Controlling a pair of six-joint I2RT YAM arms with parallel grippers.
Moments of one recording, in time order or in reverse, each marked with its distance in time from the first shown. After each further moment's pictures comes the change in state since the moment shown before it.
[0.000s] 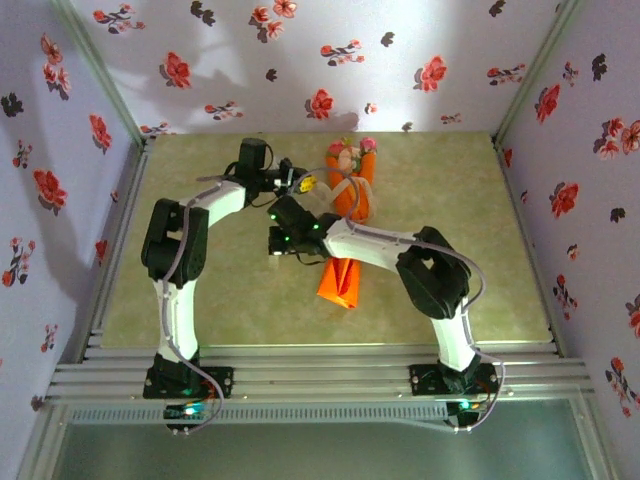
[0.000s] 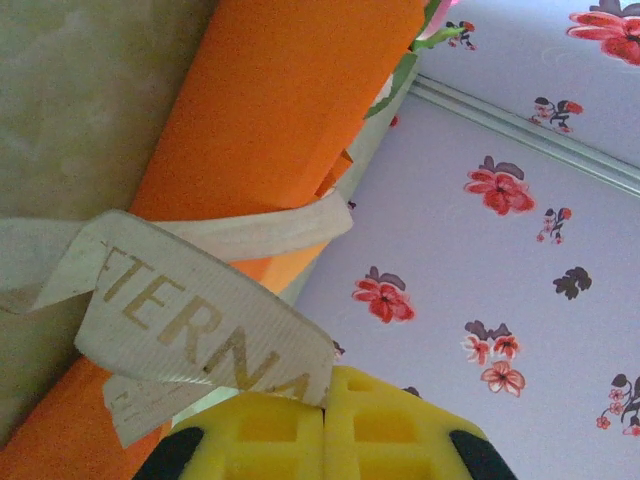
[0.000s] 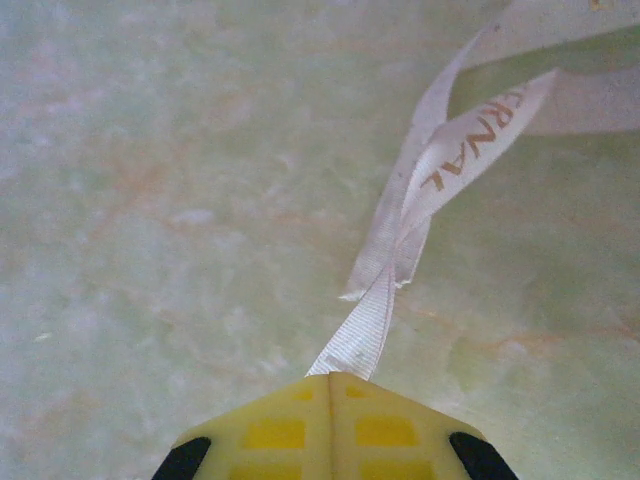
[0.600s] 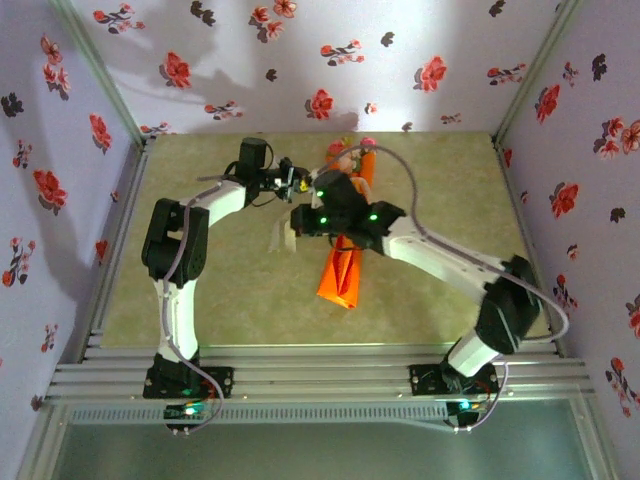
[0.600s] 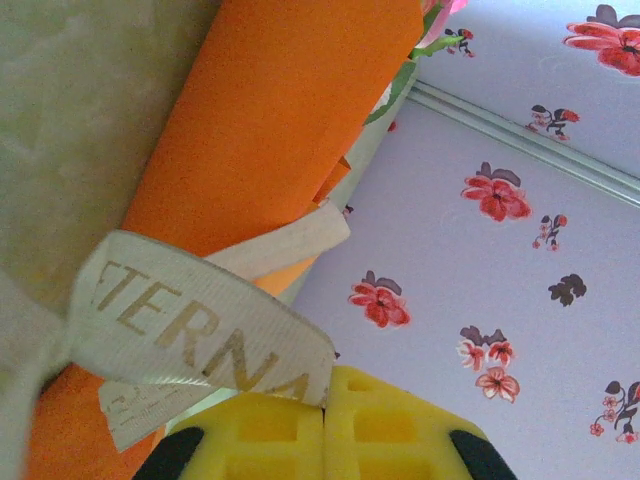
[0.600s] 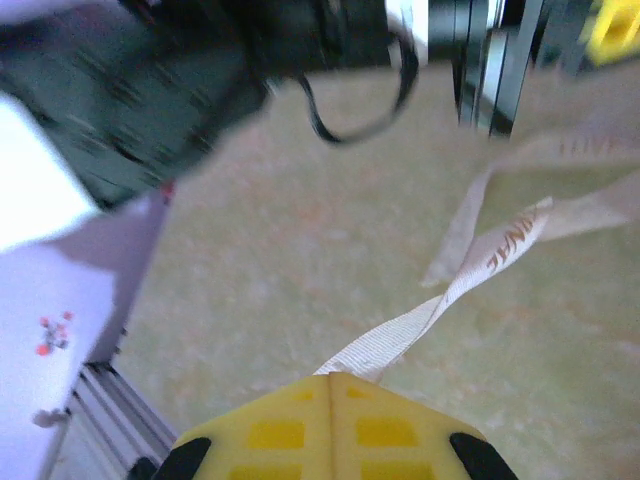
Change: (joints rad) left arm 0.000 0.002 0.006 0.000 -0.011 -0.016; right arm -0.094 -0.444 -0.124 -0.057 -0.124 -0.073
